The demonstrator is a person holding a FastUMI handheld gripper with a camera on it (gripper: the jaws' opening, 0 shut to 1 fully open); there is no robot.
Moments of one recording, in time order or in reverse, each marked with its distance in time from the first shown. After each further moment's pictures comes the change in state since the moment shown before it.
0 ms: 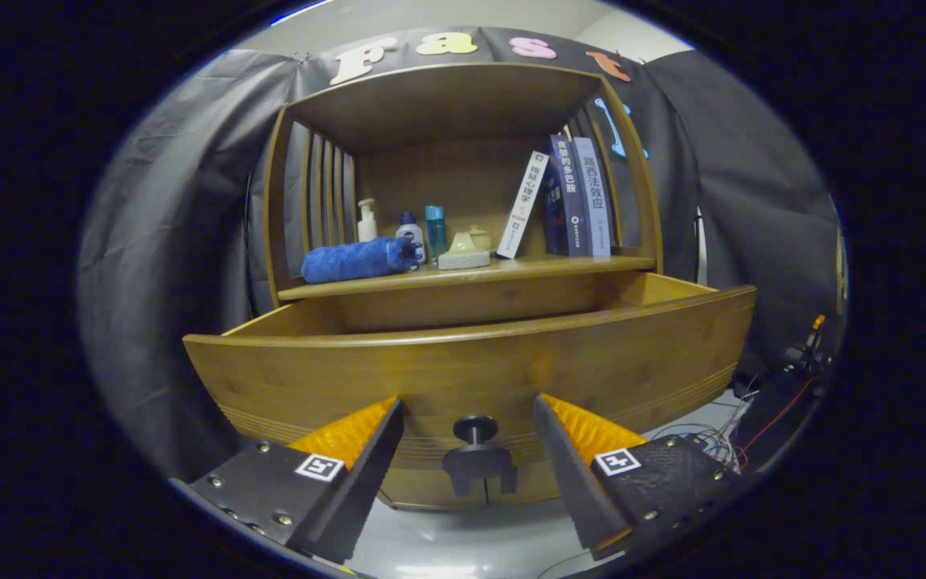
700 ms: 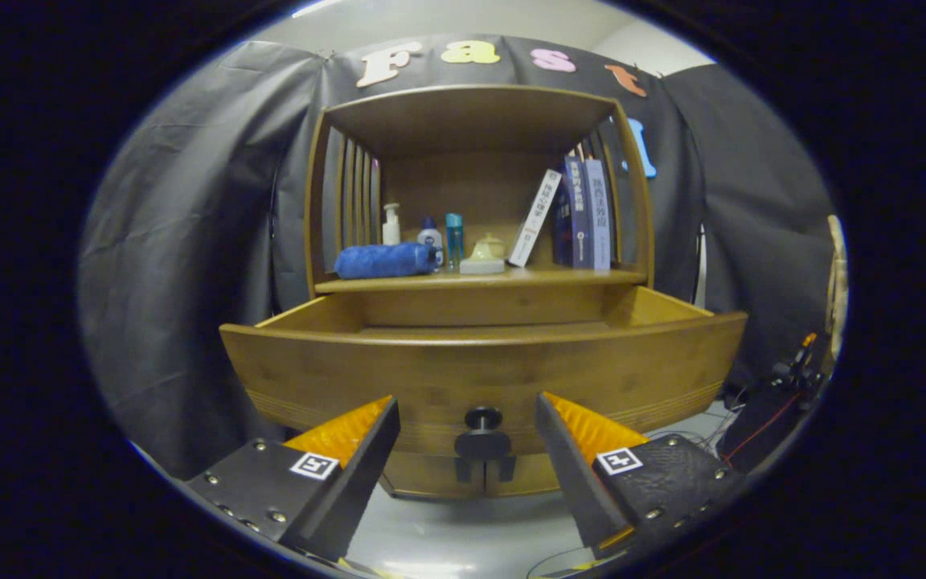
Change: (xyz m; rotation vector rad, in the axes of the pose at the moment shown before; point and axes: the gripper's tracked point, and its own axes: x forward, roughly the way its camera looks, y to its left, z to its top) arm -0.053 0.022 -0.005 -0.053 0.001 0.044
